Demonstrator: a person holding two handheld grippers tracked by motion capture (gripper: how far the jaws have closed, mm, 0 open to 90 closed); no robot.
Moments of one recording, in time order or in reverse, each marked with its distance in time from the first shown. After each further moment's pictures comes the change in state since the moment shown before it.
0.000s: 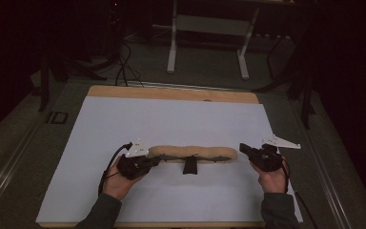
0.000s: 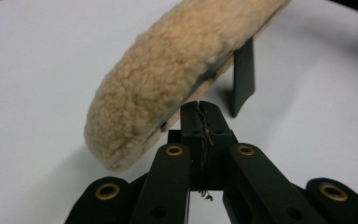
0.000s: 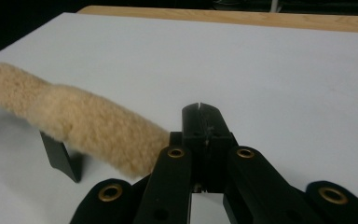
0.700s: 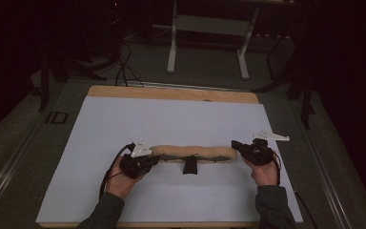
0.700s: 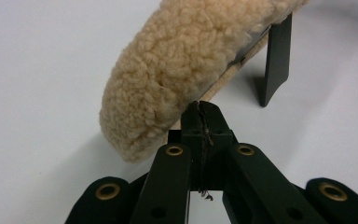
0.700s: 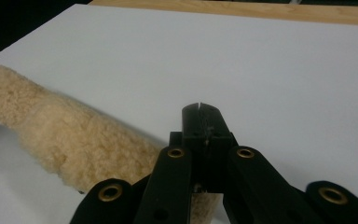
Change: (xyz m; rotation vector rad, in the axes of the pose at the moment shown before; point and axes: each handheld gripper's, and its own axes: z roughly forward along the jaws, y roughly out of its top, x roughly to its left) left arm 0.004 -0.003 0.012 0.050 0.064 0.005; right arm 0.002 0.008 0.027 0.046 0.059 -0.008
